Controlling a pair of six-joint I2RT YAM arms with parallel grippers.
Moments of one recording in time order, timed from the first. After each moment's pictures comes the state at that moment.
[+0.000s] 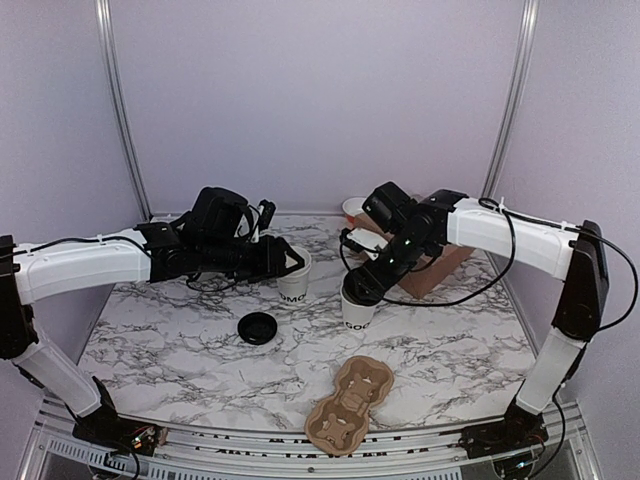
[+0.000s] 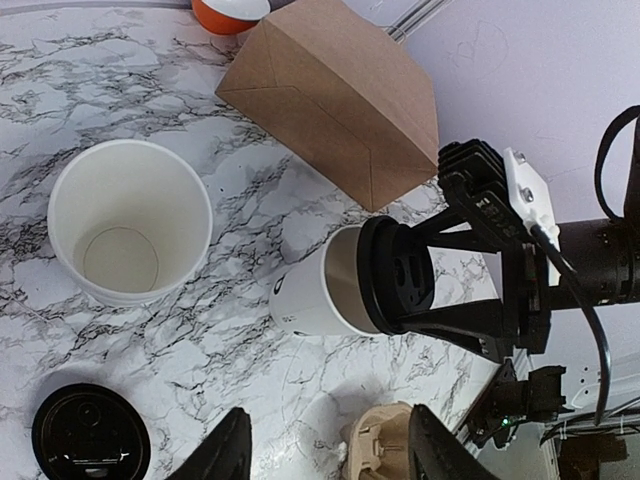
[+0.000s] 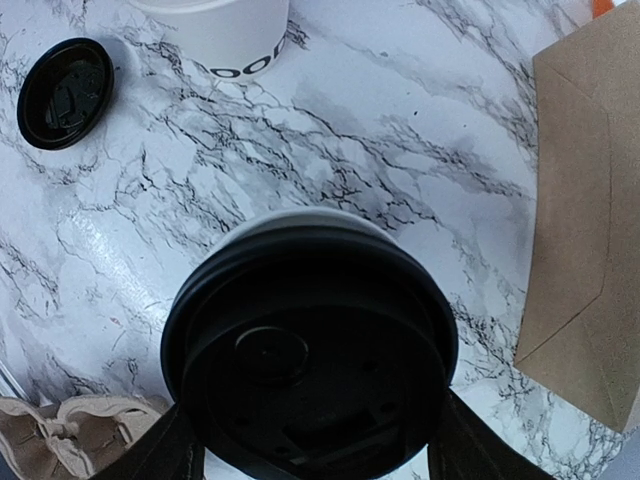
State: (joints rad) left arm -0.84 1.51 1.17 -0.23 0.15 -0.69; right arm 0.74 1.73 1.51 -0.92 -0.01 -0.05
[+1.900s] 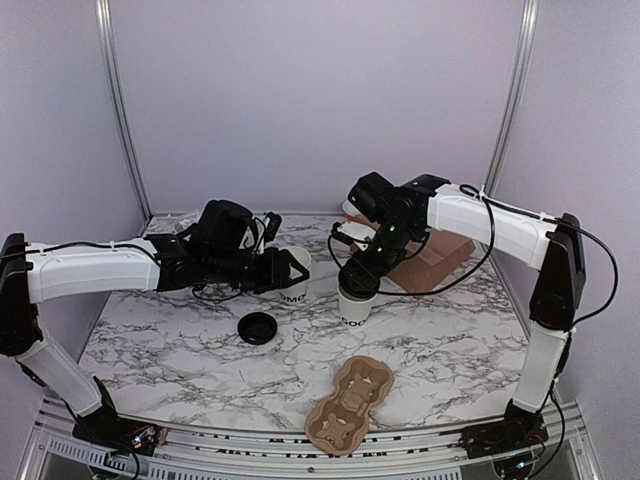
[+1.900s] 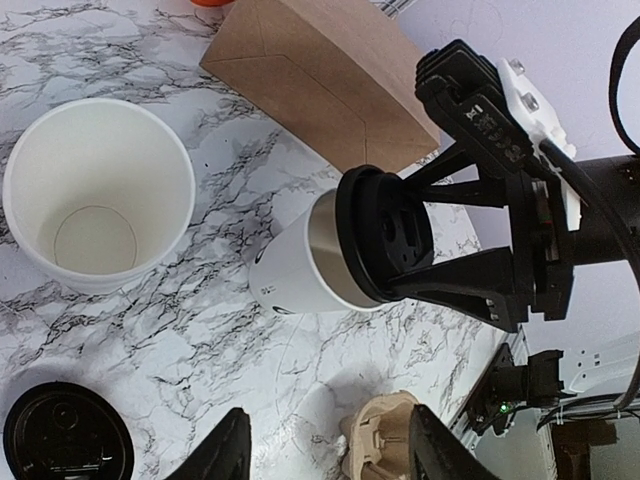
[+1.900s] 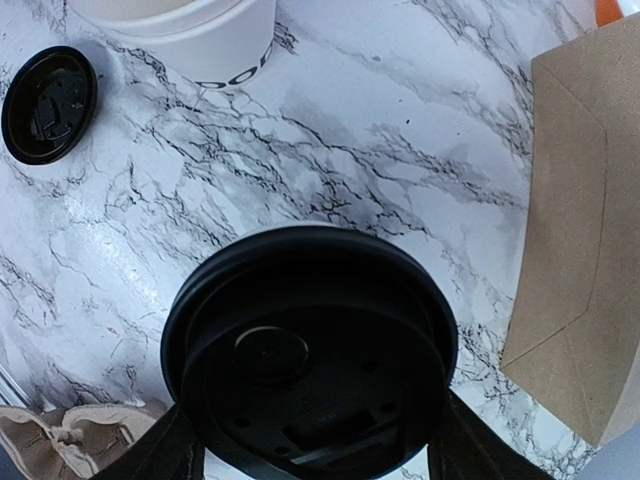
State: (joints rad) left arm -0.84 1.55 1.11 -0.14 0.21 -0.70; right arm 0.74 1.88 1.73 -1.07 0.01 -0.05
